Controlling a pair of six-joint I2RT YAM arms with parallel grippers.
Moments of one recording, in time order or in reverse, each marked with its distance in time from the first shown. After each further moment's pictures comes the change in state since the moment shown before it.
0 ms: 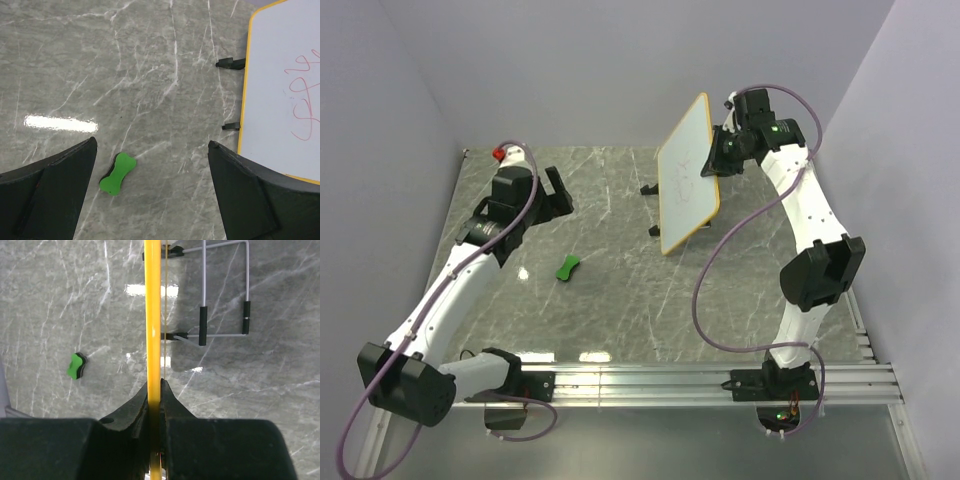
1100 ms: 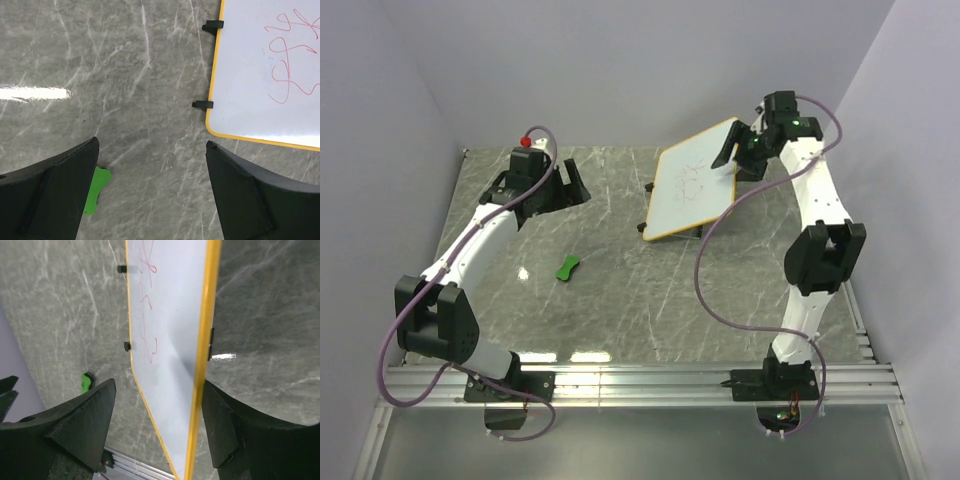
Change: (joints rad) left arm 0.080 0.323 0.133 0.038 0.313 0.023; right arm -0.167 0.143 0.035 -0.012 -0.119 0.075
